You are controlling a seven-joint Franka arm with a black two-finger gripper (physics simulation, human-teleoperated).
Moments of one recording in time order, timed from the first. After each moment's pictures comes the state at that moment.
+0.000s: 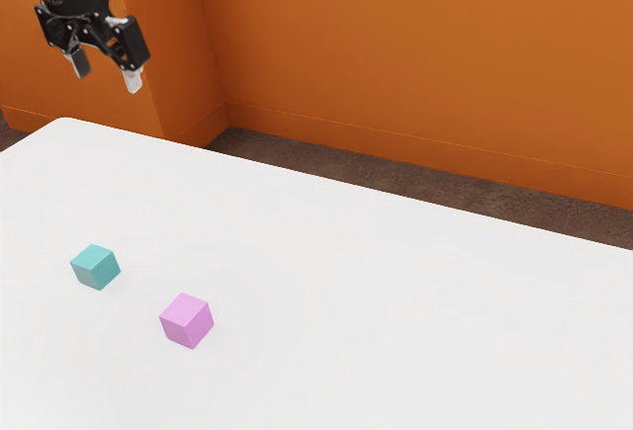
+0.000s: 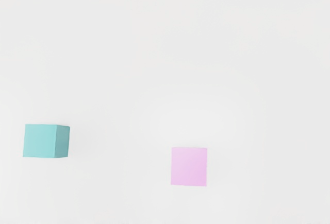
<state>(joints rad) -0.58 -0.32 0.41 -1.65 0.27 1.48 -0.16</state>
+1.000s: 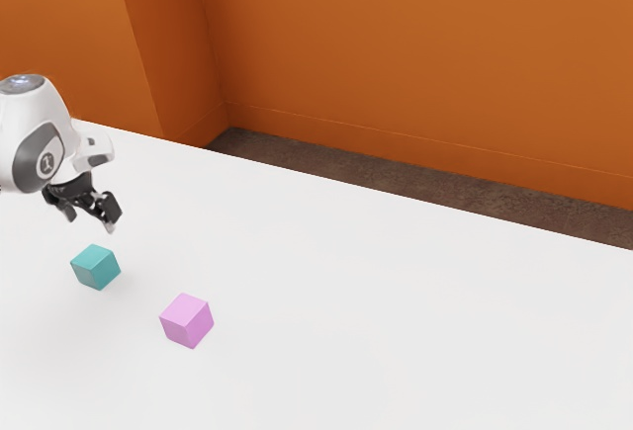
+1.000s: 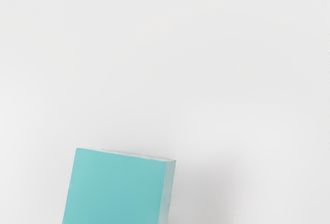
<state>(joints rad) -0.20 0.02 0.65 -2.27 0.07 2.48 0.26</state>
